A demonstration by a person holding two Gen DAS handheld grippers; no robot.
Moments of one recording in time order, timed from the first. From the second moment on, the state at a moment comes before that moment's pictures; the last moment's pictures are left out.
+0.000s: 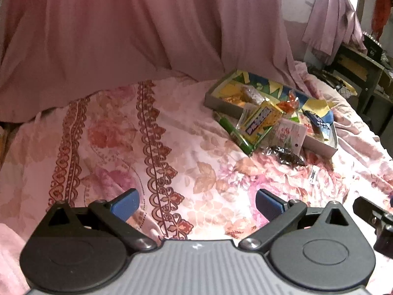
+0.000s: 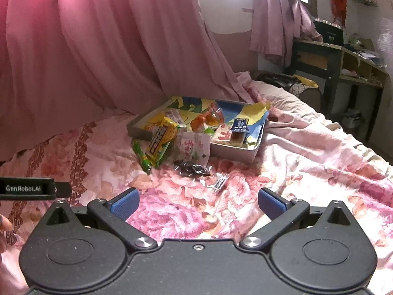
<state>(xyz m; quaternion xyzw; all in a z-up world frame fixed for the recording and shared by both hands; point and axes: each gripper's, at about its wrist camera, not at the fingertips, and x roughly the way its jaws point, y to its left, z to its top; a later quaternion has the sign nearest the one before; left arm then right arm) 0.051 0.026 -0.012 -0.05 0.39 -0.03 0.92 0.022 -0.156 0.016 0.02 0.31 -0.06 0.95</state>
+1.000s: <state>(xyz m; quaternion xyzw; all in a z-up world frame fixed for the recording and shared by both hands) 0.160 0.004 -0.048 -0.02 0.45 -0.10 0.88 0.116 -0.167 -0.008 -0.05 0.38 0.03 0.92</state>
